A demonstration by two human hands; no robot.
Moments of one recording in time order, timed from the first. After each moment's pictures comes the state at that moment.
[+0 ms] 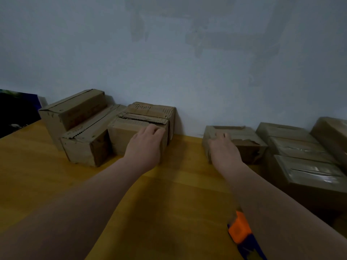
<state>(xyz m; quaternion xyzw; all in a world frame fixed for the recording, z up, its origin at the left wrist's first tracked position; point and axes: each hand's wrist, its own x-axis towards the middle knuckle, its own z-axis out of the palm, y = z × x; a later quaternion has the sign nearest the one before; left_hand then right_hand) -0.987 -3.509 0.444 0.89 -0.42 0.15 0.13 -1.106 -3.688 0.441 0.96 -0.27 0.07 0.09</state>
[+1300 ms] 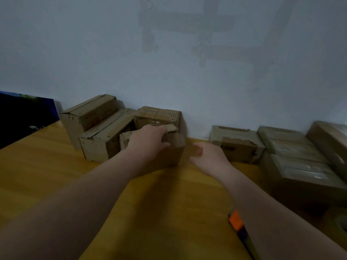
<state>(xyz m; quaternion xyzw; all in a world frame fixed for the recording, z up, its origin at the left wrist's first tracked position) -1.004 -3.479 0.486 0.89 -0.41 0.13 0.13 -1.126 -3.618 0.469 0.92 -0.26 0.09 -0.27</state>
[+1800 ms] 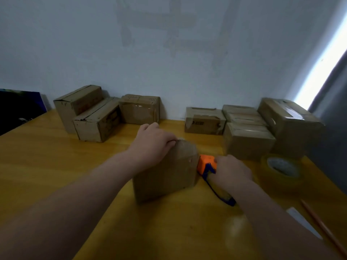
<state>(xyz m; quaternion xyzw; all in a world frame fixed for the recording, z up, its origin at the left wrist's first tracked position) -1.159 -3.433 0.503 0.84 -0.53 0.10 0.11 -1.310 -3.571 0.457 0.90 -0.44 -0.03 -0.04</state>
